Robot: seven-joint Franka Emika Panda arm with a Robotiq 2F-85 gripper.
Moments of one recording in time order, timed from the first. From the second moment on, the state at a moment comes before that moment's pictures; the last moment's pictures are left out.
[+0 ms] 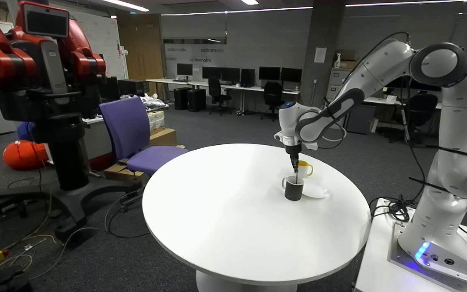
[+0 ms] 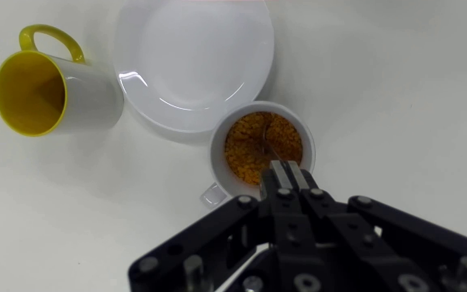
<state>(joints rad) 0.03 0.21 0.01 -2.18 -0.35 2.24 -0.20</state>
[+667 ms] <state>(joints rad) 0.03 0.22 0.02 -2.15 -0.31 2.24 -0.21</state>
